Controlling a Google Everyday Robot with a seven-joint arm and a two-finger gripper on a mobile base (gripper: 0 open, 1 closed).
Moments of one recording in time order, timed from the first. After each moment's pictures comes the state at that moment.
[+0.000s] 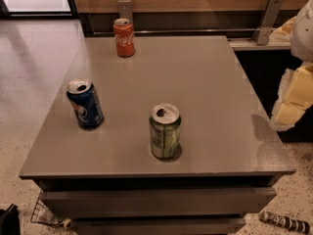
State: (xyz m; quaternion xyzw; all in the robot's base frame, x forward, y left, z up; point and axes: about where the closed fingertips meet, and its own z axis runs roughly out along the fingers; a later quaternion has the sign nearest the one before) arm 0.438 -0.214 0.986 -0.60 0.78 -0.05 0.17
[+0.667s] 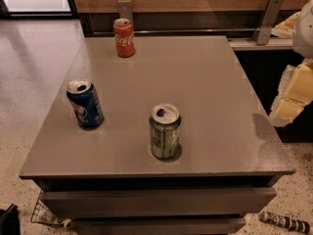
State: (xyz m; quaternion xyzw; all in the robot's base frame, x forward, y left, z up) arm 0.444 -0.217 0.991 -0.59 0.78 -0.05 0.20
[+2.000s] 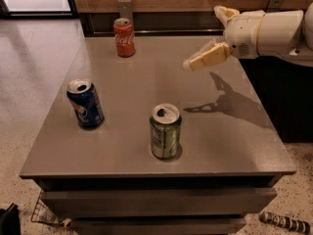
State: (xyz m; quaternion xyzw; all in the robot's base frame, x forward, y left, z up) arm 0.631 -0.117 0.973 -0.48 0.65 0.16 0.57
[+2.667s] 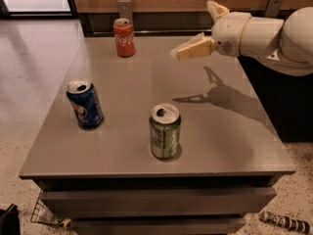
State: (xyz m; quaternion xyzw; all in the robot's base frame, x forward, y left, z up) arm 0.669 -0.096 0.982 -0.43 0.62 0.18 0.63
